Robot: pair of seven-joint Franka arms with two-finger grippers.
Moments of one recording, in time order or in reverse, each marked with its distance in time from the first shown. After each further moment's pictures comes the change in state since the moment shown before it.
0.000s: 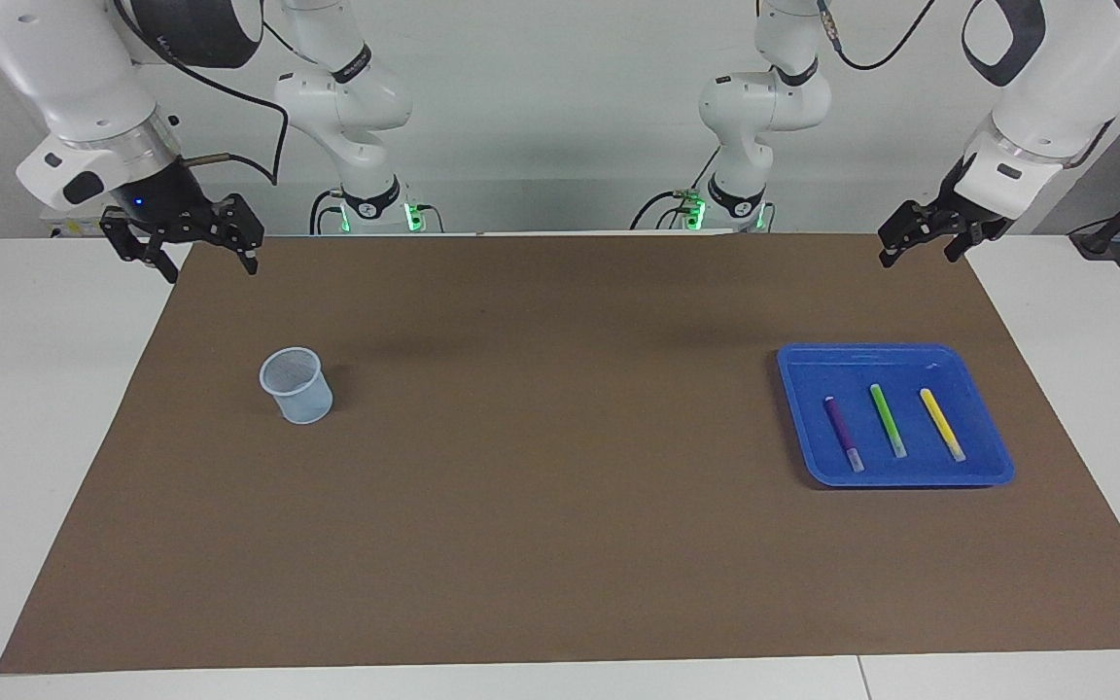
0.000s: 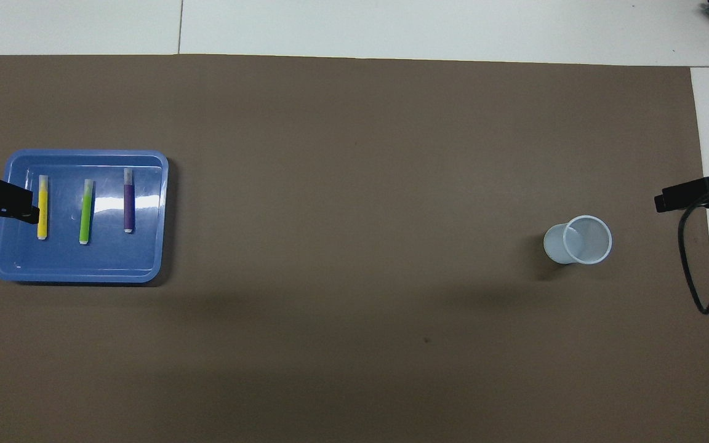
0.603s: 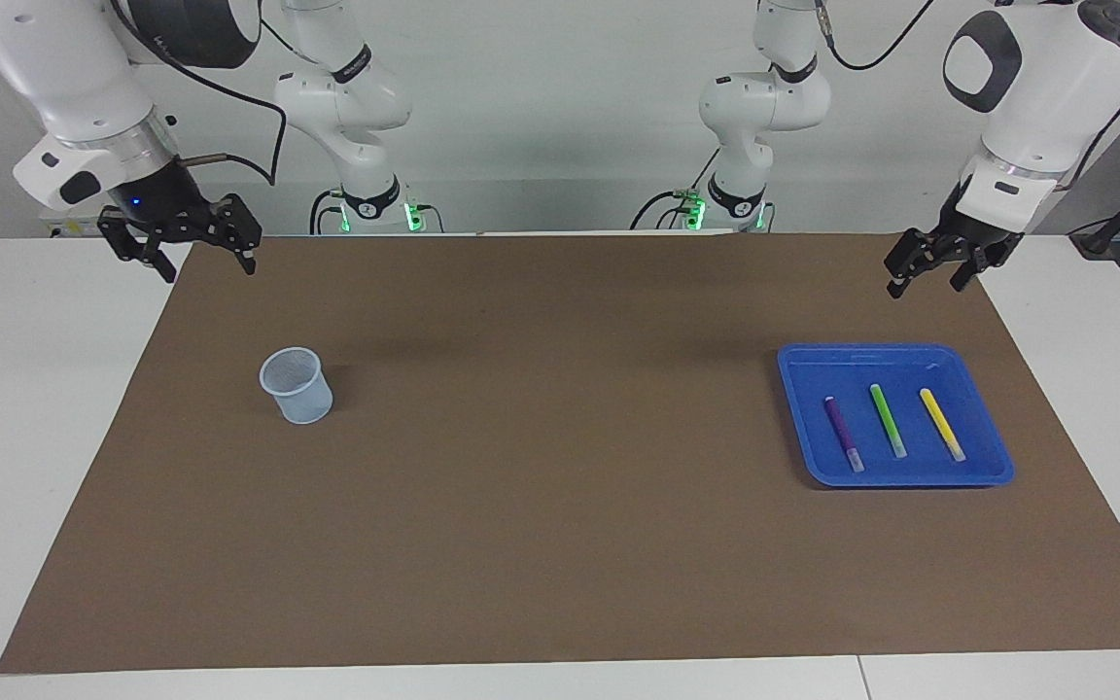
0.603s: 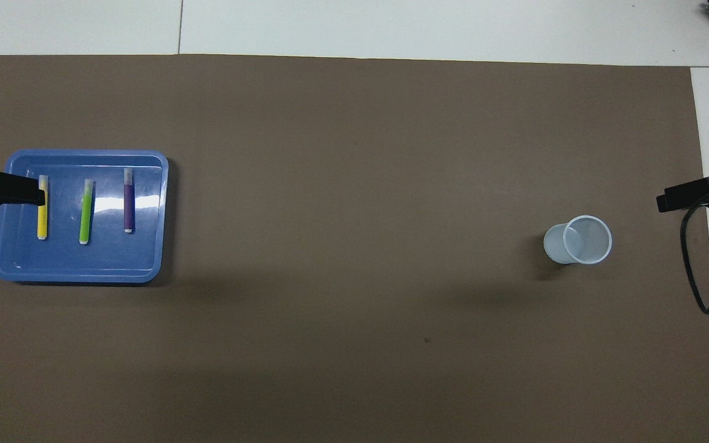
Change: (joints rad) left arm 0.009 -0.068 0.006 -0.200 0.000 0.308 0.000; right arm 0.000 0.000 -0.004 0.000 0.000 0.000 0.000
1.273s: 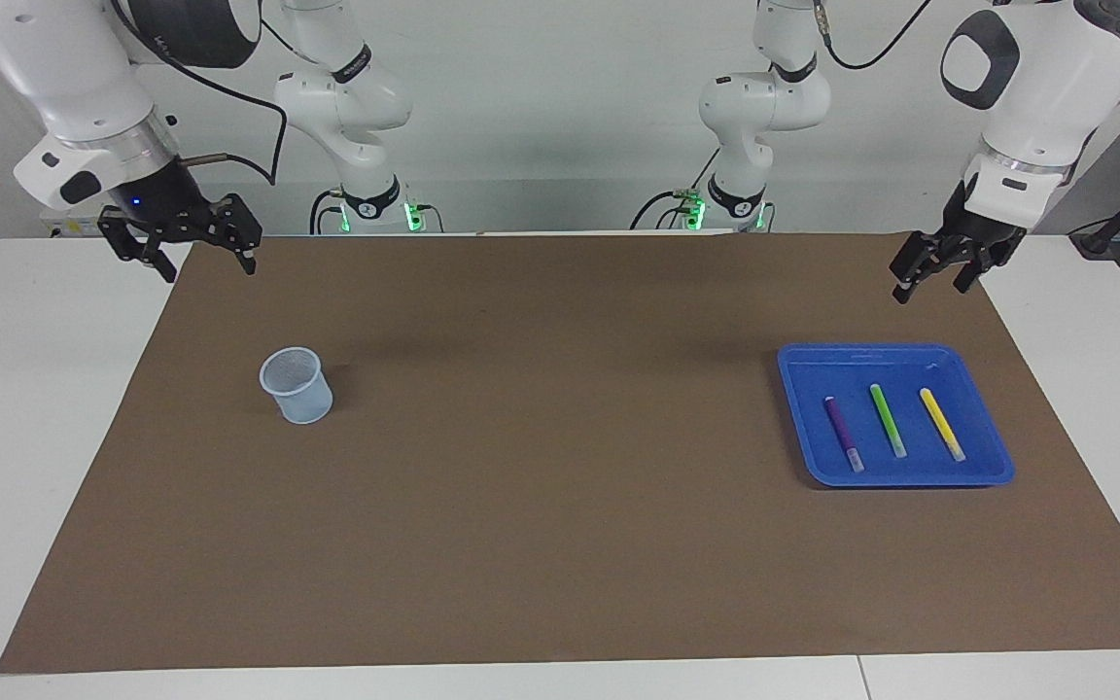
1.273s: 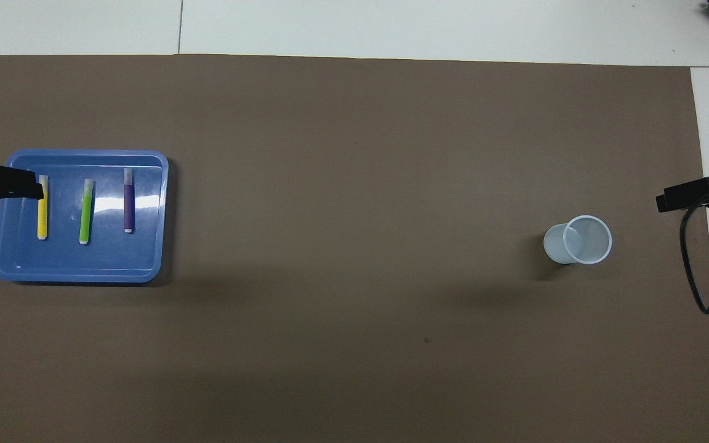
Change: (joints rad) left arm -0.001 0.001 -0.001 -0.021 0.000 0.082 -0.073; right arm 0.001 0.000 0.000 0.000 0.000 0.000 0.000
